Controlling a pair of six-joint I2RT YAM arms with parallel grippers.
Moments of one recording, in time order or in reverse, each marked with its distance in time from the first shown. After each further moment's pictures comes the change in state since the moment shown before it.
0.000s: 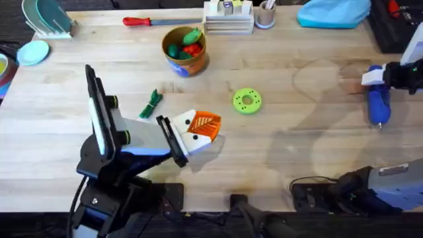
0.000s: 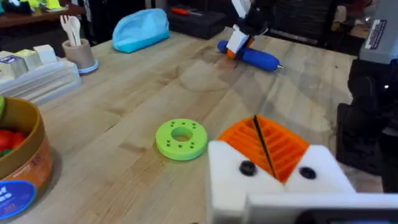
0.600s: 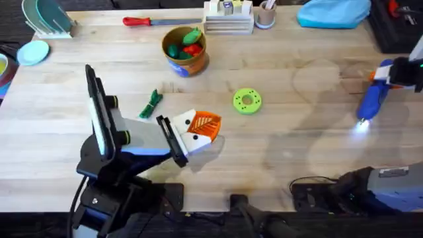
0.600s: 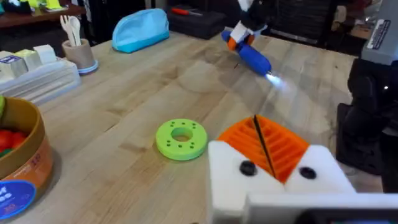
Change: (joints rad) left arm 0.000 0.000 0.000 0.000 0.000 0.000; right arm -0.002 -0.061 0.000 -0.018 0.010 0.087
